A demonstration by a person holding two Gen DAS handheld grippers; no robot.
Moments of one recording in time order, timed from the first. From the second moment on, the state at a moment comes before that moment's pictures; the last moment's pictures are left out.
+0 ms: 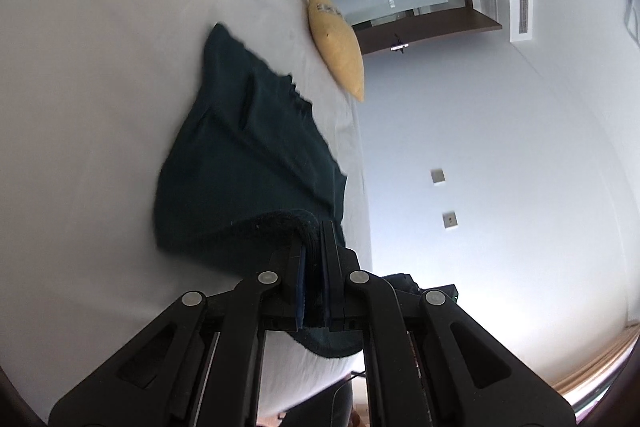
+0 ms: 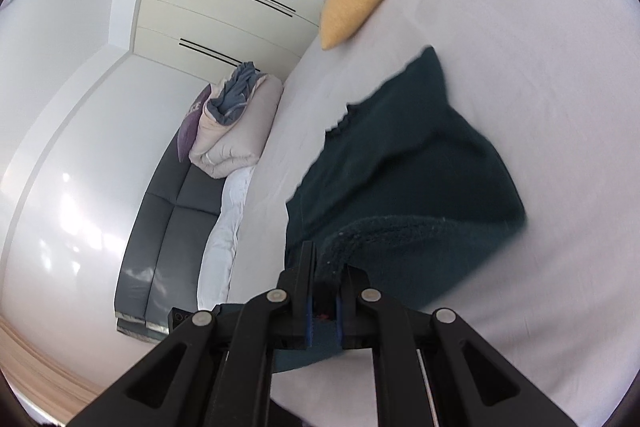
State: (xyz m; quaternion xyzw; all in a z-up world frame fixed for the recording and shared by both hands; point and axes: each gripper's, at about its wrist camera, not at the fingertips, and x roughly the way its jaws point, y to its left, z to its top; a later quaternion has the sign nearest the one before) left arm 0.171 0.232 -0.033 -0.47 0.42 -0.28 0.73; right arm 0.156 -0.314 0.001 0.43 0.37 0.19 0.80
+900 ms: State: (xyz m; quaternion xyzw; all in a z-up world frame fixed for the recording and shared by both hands) left arm 0.485 0.196 -0.097 -0.43 0.45 -0.19 0.76; right arm 0.434 -0.350 -0.068 0.42 0.38 0.08 0.82
